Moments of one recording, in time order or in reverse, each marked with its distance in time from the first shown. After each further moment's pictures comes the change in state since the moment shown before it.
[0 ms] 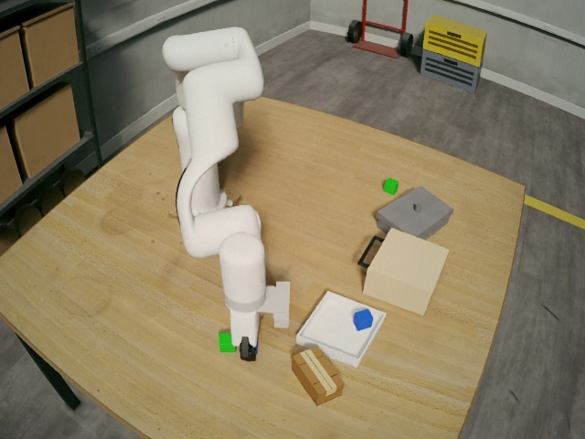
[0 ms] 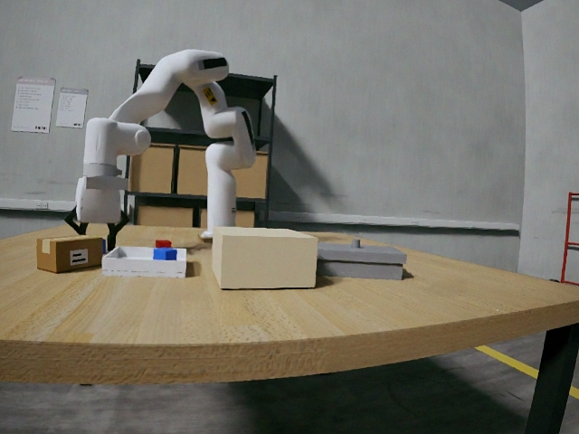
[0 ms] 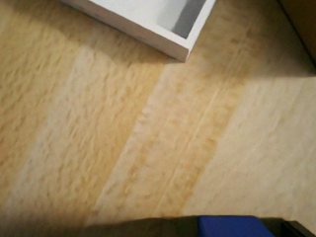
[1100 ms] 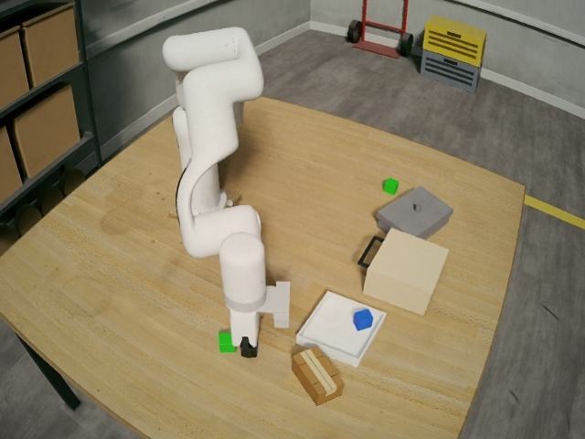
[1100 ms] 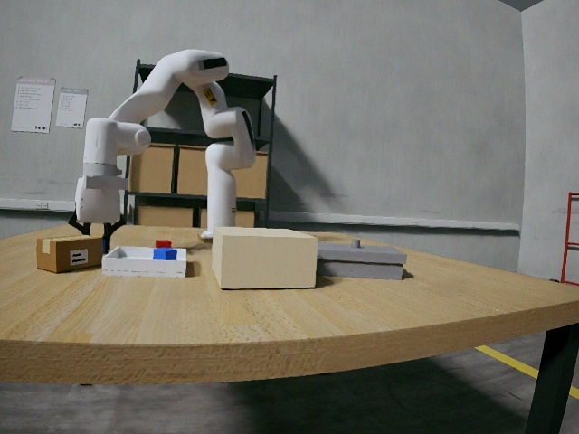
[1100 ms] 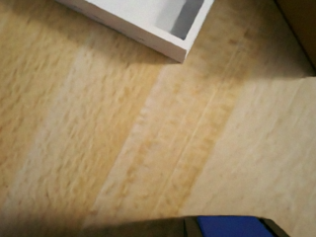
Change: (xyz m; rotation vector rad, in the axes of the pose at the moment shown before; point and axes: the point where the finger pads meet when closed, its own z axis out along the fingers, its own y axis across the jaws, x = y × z) arm 0.000 0.001 0.000 -0.003 0.001 0.000
